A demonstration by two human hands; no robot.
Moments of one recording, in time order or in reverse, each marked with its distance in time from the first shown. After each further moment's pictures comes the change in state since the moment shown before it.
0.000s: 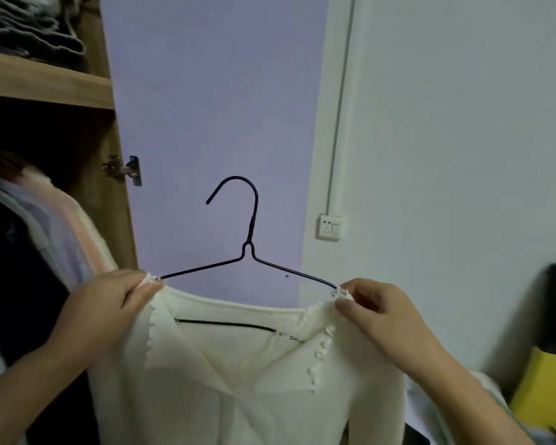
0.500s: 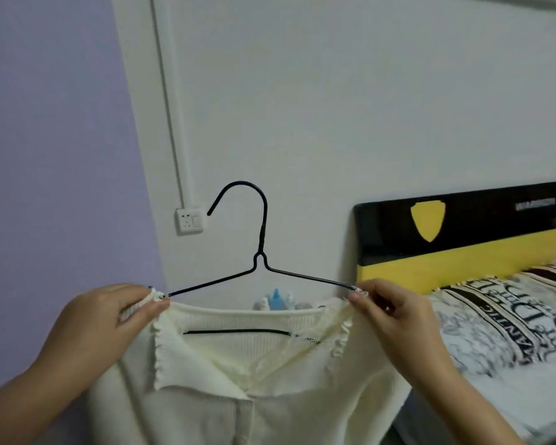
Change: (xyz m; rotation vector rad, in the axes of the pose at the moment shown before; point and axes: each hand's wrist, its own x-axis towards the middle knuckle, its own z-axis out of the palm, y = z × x) left_hand 0.043 0.105 0.093 -0.442 -0.259 0.426; right_hand -0.126 0.019 -0.066 -0.290 0.717 0.225
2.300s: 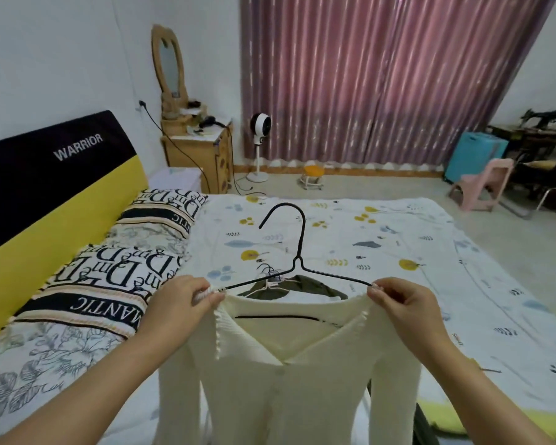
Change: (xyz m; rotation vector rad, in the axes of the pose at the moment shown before) left_hand 0.090 0.693 0.557 -0.634 -0.787 0.710; right_hand -0.172 0.319 -0.551 -0.521 0.956 0.804
